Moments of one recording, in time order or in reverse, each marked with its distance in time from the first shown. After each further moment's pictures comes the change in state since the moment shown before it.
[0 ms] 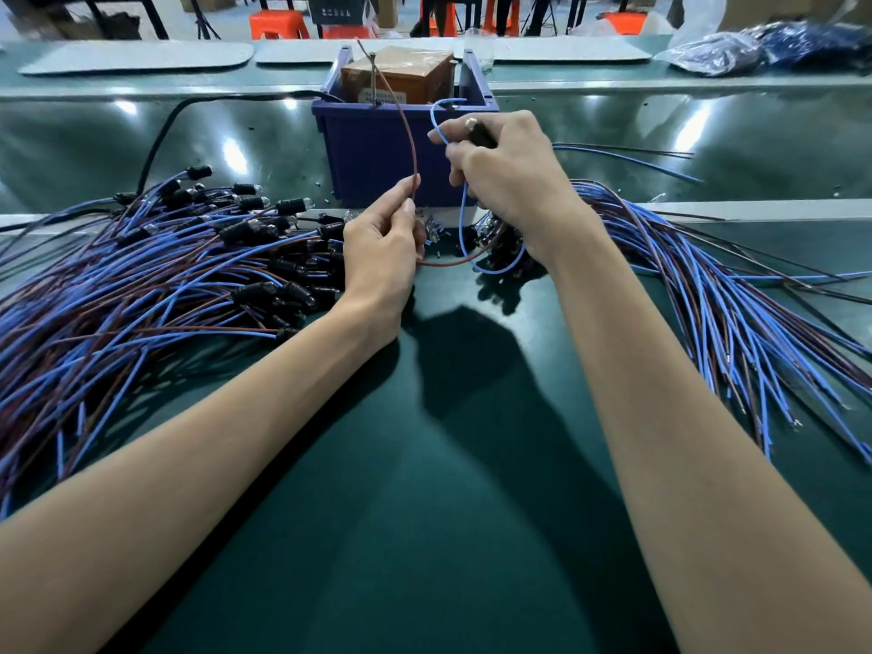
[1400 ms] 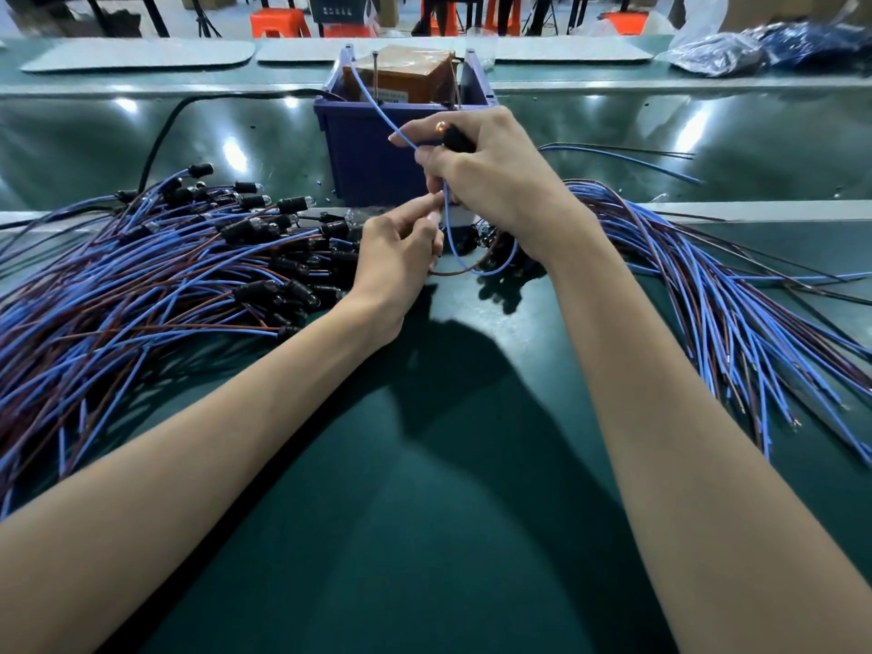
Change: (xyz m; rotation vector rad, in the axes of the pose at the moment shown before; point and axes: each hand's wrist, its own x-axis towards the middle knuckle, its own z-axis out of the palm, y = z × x) left_hand 0.002 -0.008 0.001 0.119 -0.157 0.027; right_hand -0.010 -0.012 0.000 -0.013 -0.165 -0.126
